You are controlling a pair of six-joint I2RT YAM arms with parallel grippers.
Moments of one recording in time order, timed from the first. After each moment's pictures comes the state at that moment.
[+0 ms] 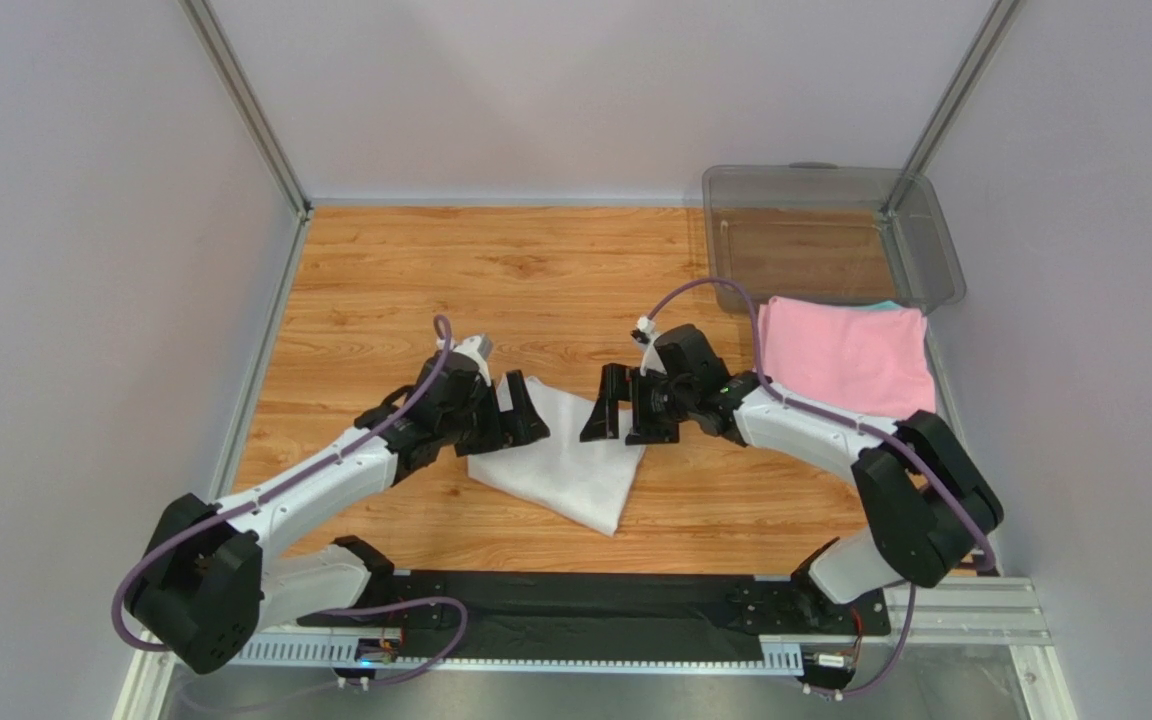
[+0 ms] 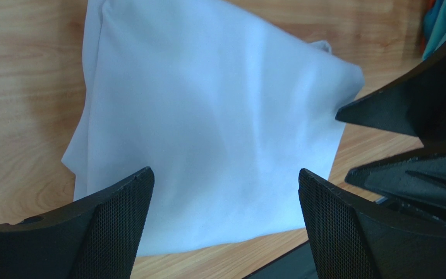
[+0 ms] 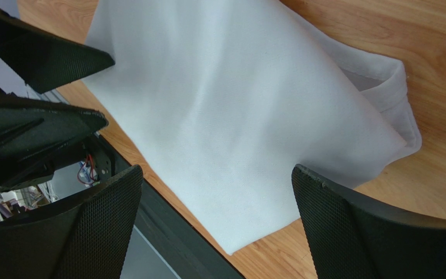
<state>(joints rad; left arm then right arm) -0.57 1.14 0.61 -0.24 0.12 -0.71 0.64 1.46 0.79 -0.13 -0.42 0.67</state>
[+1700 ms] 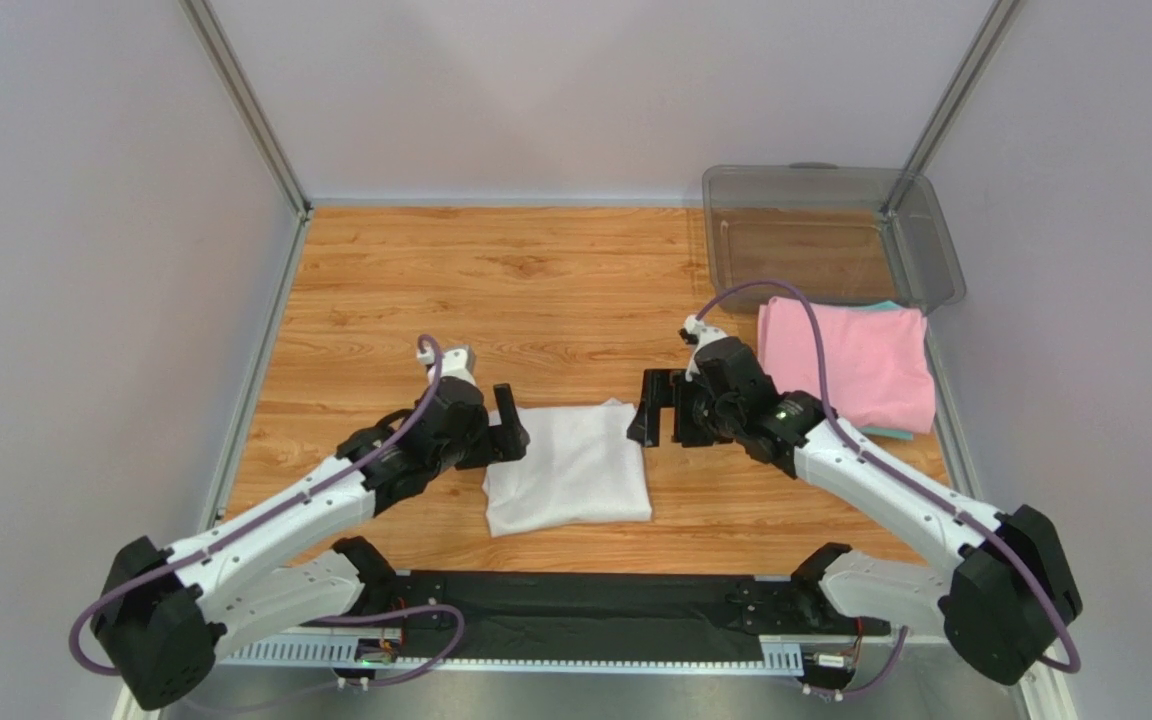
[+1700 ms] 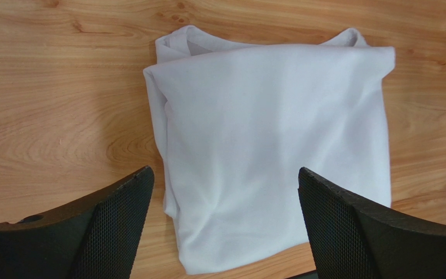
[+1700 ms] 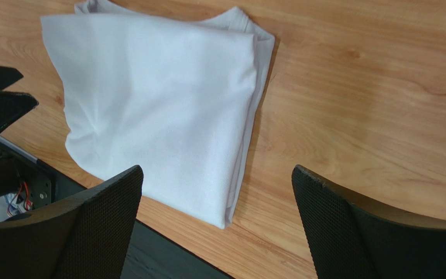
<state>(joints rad) -0.74 0.92 0.58 -0.43 -0.24 -0.77 0.64 1.12 0.75 -0.40 -0.10 0.56</state>
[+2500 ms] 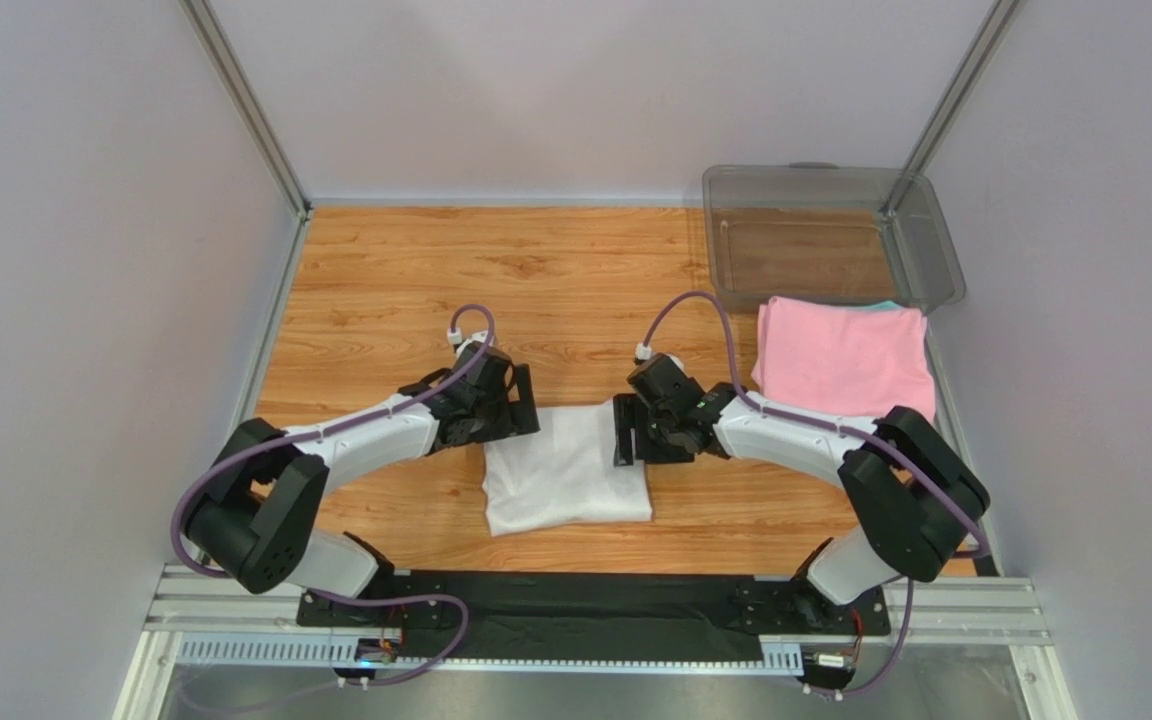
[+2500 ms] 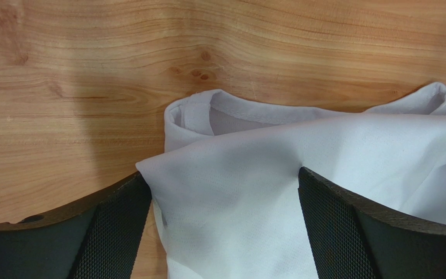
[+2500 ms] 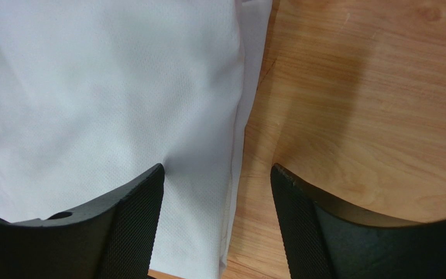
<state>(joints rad) -0.59 1.42 0.68 -0.21 -0.14 -0.70 0.77 1.53 0.80 -0.36 0.01 0.66</state>
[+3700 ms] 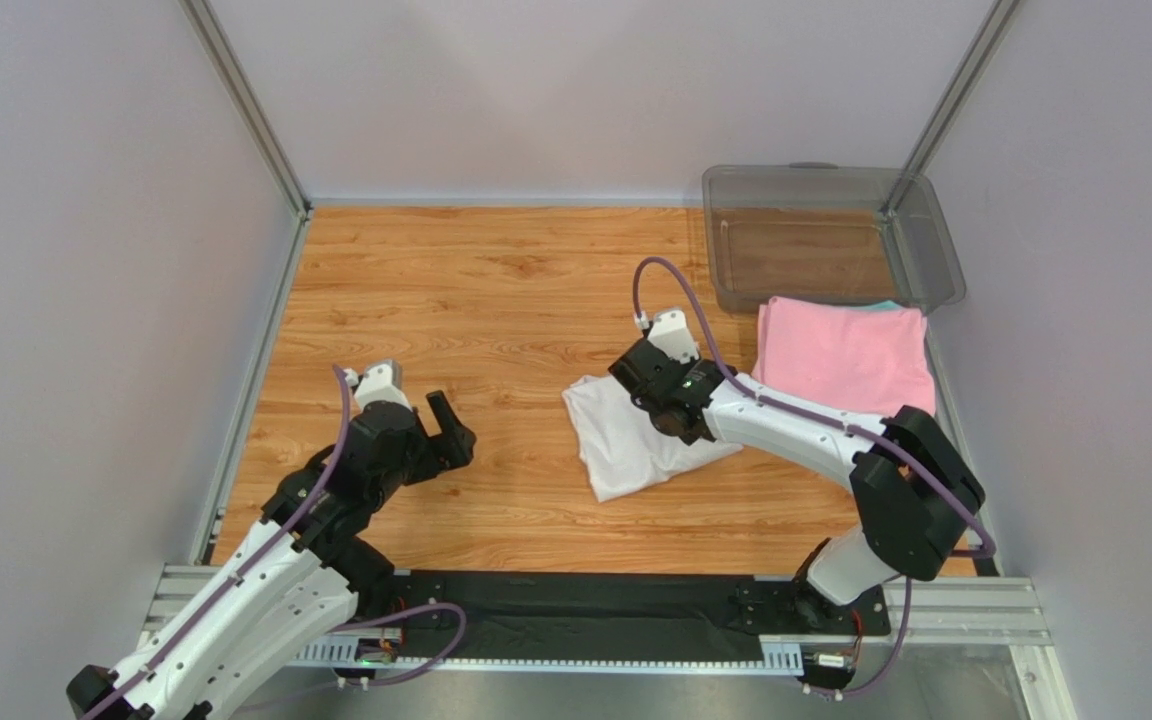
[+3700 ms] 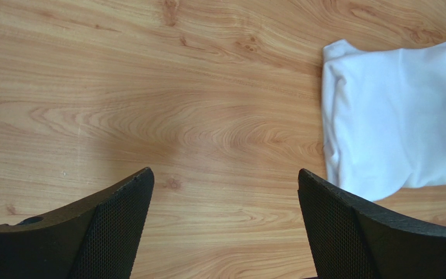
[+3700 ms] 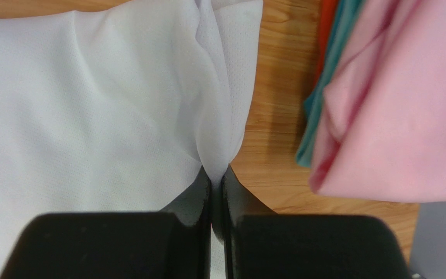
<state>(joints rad) -0.59 0.57 0.54 -0.67 -0.29 -0.76 0.83 1.54 0.99 -0.61 0.70 0.44</state>
